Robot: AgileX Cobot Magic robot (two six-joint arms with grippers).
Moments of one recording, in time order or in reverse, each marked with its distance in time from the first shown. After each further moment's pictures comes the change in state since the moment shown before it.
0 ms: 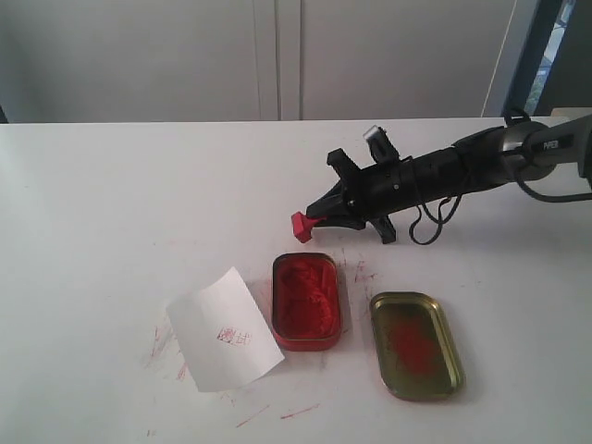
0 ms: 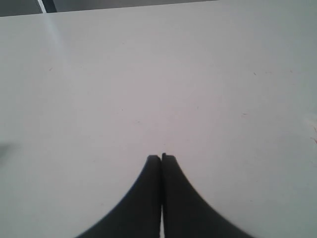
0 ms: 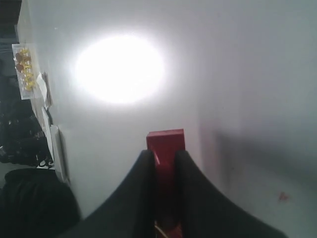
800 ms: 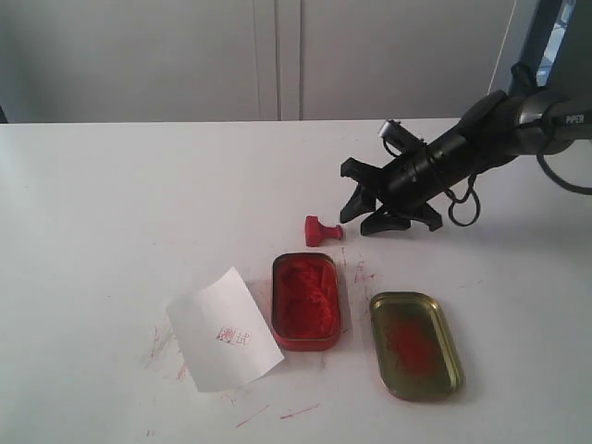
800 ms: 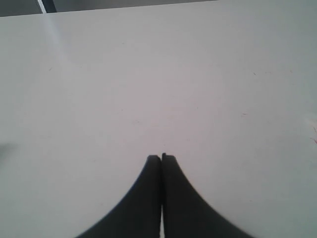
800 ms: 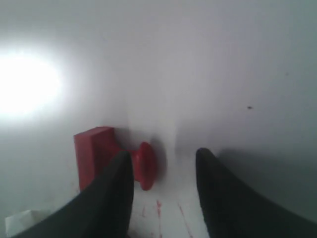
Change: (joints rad) left arm 0.000 0.000 0.000 0.000 0.000 0.000; right arm -0.002 -0.099 0.000 -0.460 -0.169 0.270
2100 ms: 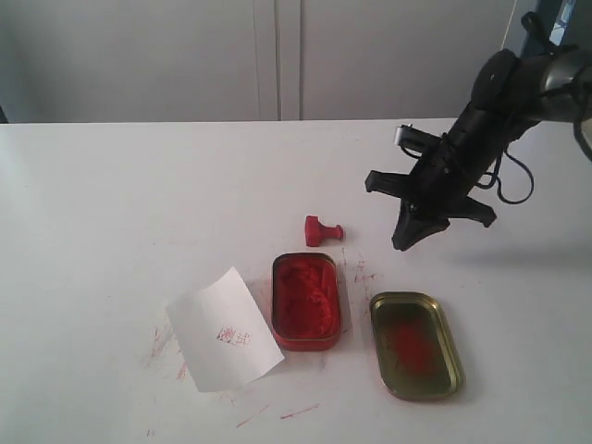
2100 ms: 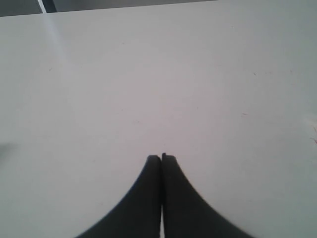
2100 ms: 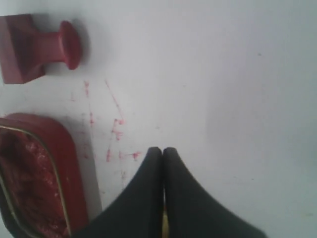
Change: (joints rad) left arm 0.000 0.000 0.000 0.000 0.000 0.000; right arm -0.001 -0.124 0.000 -0.418 0.237 0.278
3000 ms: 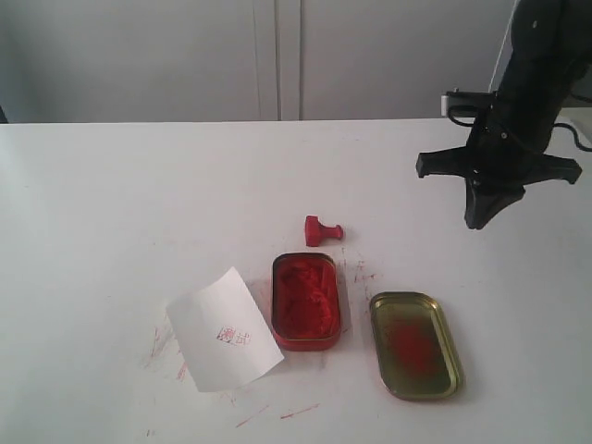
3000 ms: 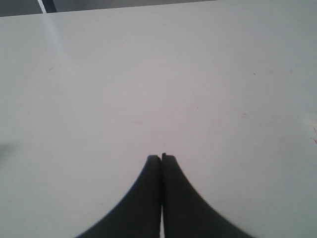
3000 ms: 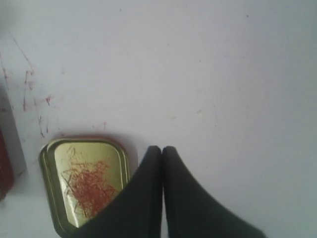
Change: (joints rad) left arm 0.000 0.000 0.000 0.000 0.000 0.000; right arm -0.005 -0.217 0.054 -0.348 0.124 0.159
